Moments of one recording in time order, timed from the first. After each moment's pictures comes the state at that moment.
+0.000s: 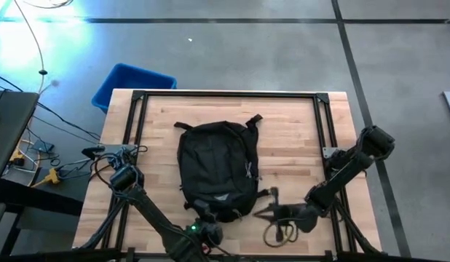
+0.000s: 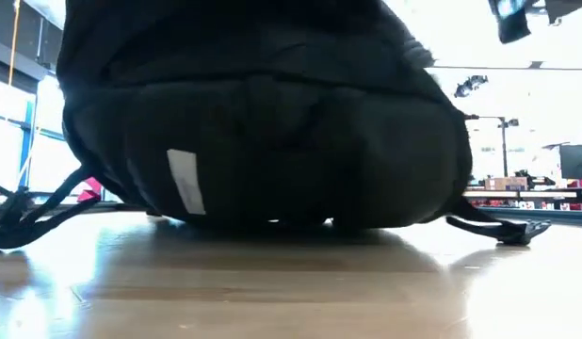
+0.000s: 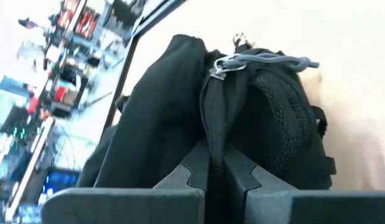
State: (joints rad) left arm -0.79 2.28 1.96 -1.16 -1.13 -0.56; right arm 0.81 1.63 0.74 0.50 0.67 0.15
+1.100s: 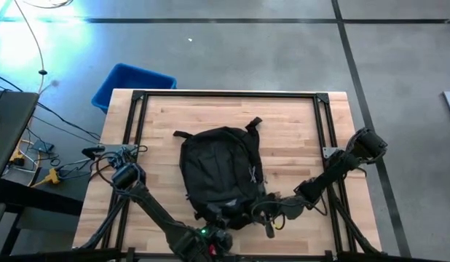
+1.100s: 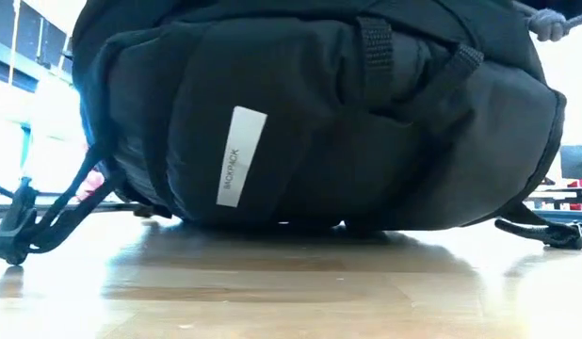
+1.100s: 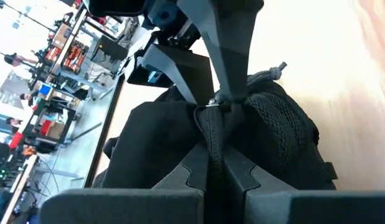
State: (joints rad) left arm -0.74 2.28 1.96 -0.81 -1.13 -0.23; right arm 0.67 1.72 0.73 0.66 0.45 0.39
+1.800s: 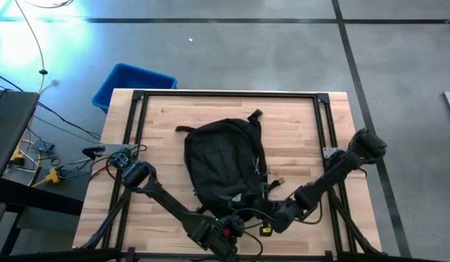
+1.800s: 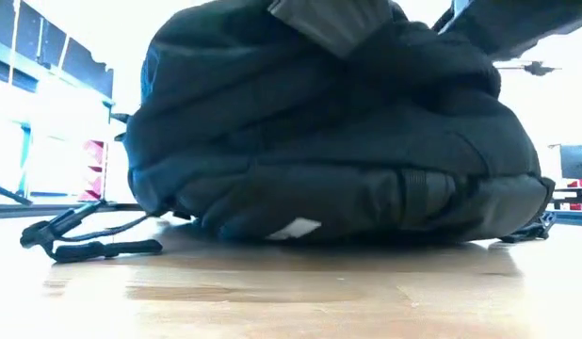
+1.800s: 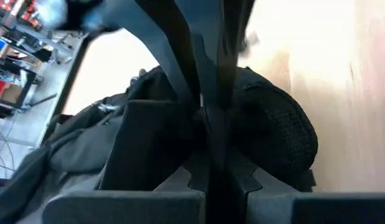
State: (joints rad) left arm -0.62 2.36 1.97 -0.78 -0.94 -0.32; right arm 0.70 1.72 1.02 -0.07 0.55 0.42
